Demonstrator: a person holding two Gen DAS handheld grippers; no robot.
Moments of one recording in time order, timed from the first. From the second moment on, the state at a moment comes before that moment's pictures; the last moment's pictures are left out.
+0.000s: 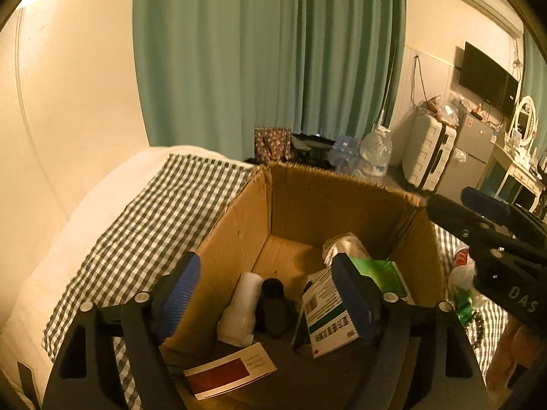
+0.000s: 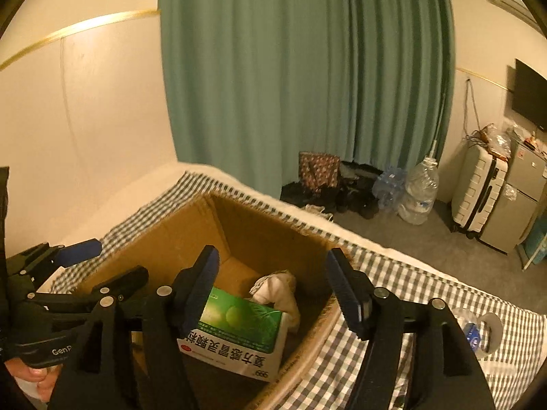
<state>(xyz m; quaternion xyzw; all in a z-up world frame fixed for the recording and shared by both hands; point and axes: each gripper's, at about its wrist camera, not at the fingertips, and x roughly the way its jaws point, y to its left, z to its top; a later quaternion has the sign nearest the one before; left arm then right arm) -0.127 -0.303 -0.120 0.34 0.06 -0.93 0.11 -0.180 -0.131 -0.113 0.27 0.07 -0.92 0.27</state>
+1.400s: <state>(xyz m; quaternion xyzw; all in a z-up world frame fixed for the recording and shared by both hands) -0.083 -0.207 -0.019 0.21 0.04 -0.97 0.08 -0.098 0.032 -0.021 0.13 0.07 -0.98 0.15</state>
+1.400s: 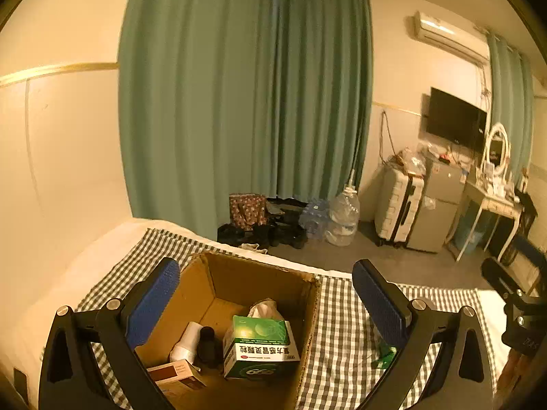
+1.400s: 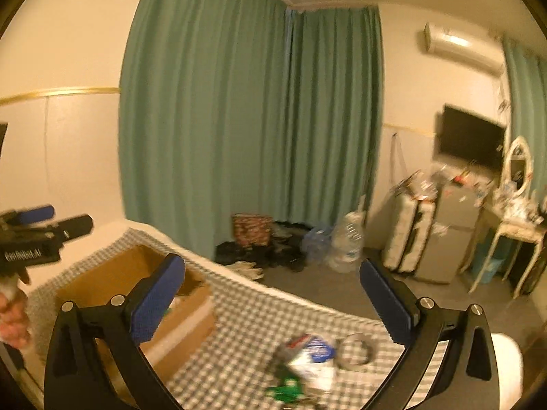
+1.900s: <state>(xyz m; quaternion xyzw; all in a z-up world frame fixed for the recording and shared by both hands) -0.096 -0.150 -0.030 0.21 0.00 -0.98 0.05 -0.097 0.093 -0.043 0.14 0.07 -0.98 0.10</state>
